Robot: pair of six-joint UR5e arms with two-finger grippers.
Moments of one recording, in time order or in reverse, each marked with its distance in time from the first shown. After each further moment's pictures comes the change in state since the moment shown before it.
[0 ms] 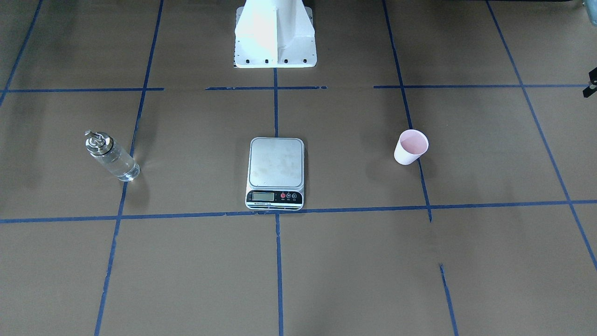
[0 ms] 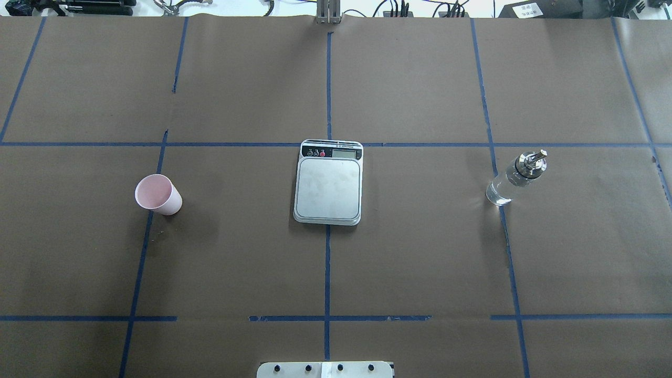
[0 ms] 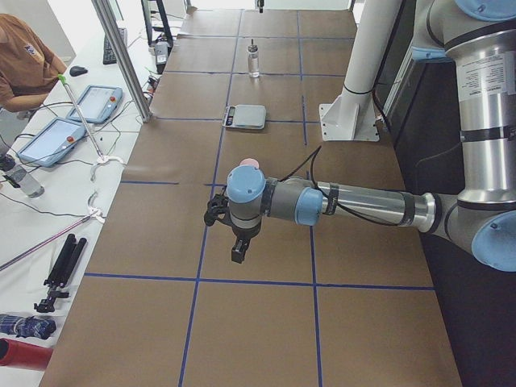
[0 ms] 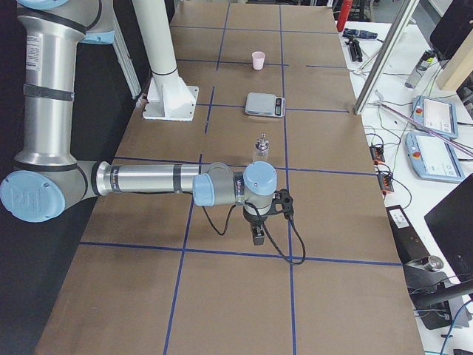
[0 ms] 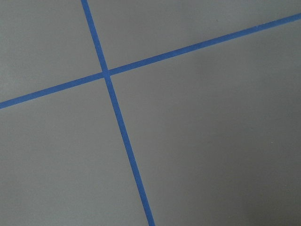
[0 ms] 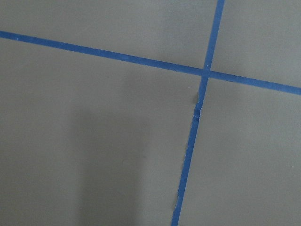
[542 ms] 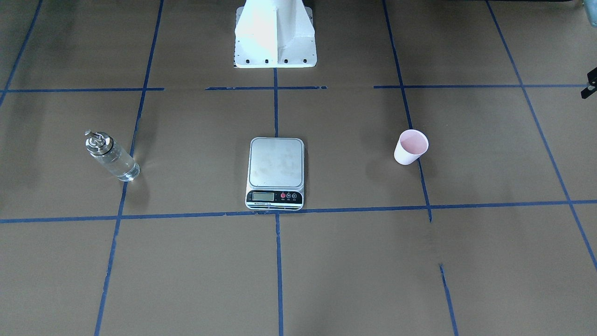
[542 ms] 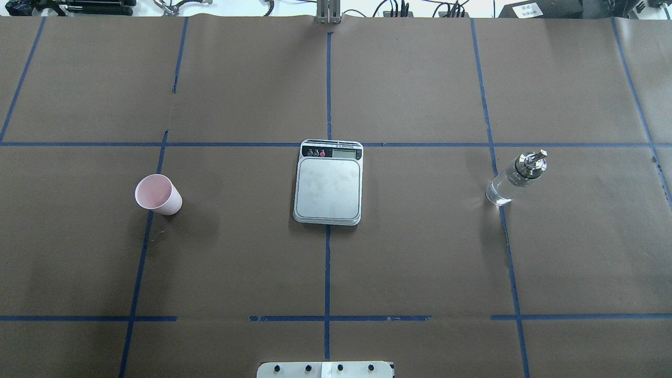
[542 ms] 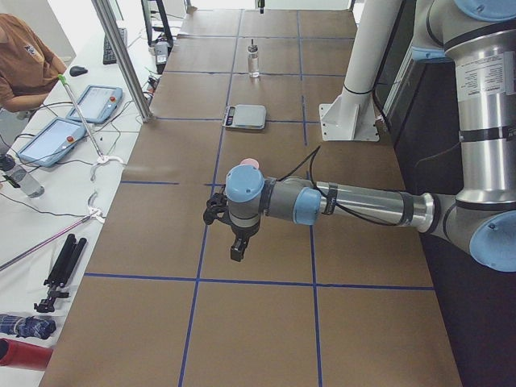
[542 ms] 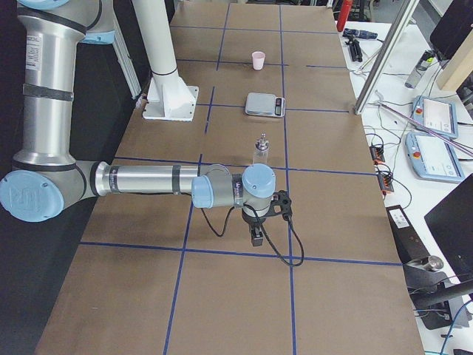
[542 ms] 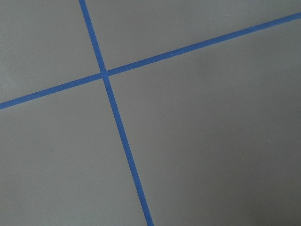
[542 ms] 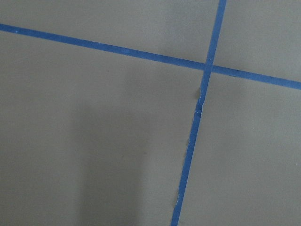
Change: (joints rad) left arm 0.010 -0.012 0.007 -0.021 -0.021 -0.006; right arm -0.006 -0.013 -0.006 0.013 0.011 -0.007
